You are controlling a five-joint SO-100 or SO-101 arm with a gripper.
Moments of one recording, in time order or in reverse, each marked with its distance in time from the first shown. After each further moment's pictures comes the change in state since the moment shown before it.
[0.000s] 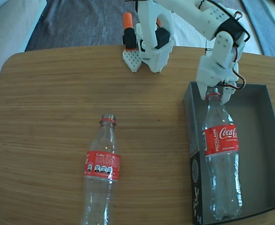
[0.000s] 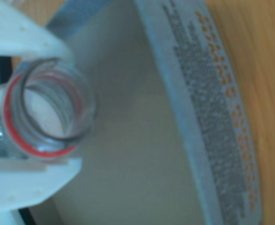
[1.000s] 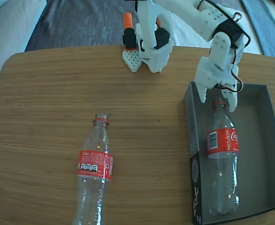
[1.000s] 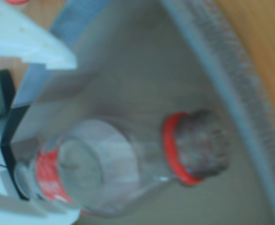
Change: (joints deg) arm 3.5 0.0 -0.9 -1.6 6.2
